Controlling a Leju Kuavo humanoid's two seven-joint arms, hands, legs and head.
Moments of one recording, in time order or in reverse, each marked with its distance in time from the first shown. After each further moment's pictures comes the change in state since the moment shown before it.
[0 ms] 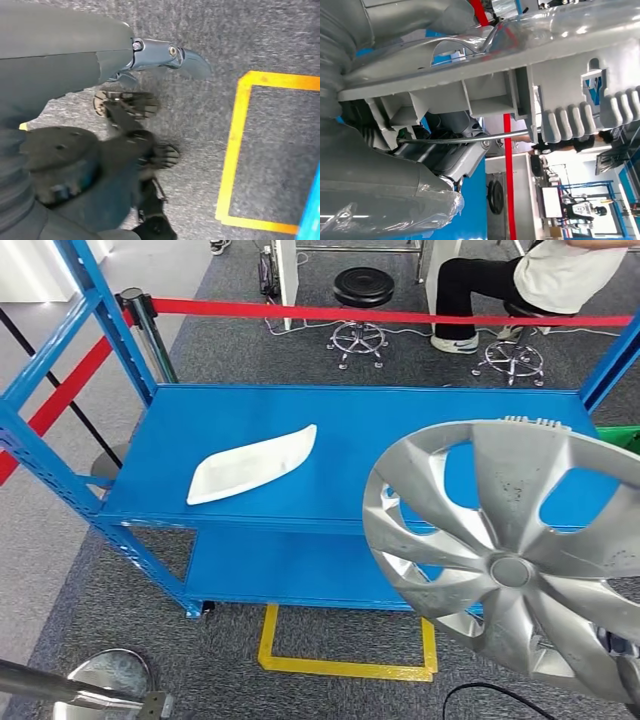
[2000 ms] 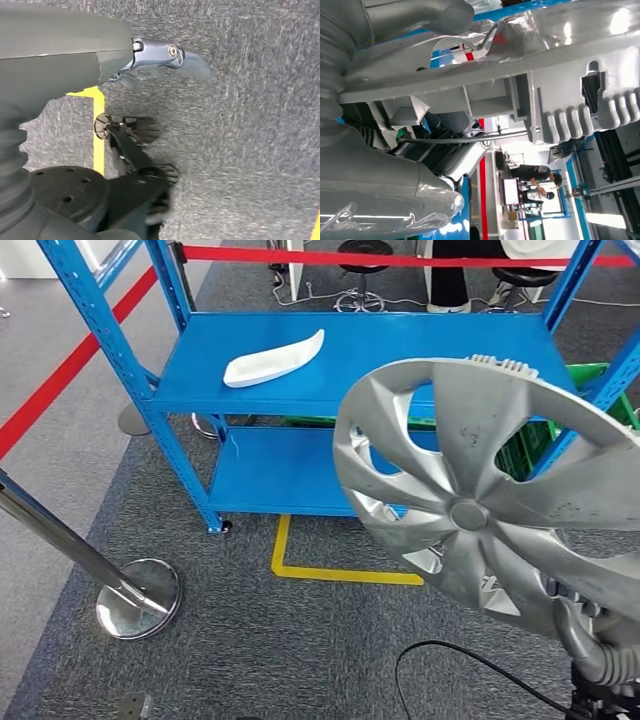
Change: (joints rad) left arm 0.002 0.065 0.039 0.000 -0.012 0.029 0.006; right arm -0.147 -0.013 0.320 0.071 0.218 -0.304 -0.286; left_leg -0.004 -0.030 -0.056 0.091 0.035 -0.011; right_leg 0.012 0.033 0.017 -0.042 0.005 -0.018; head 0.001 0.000
